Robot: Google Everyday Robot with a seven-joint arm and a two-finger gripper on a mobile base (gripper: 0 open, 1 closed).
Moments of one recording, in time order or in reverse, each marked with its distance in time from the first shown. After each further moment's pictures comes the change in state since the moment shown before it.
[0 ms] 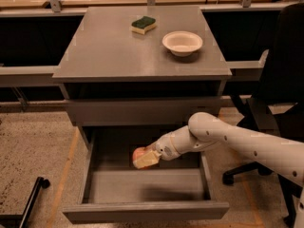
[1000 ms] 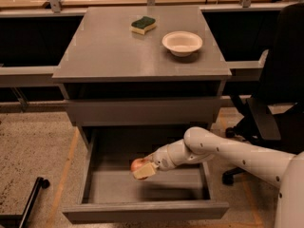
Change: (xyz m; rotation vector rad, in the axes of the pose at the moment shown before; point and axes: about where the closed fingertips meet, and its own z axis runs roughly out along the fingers) arm 0.044 -0.022 0.050 -0.053 -0.013 0.003
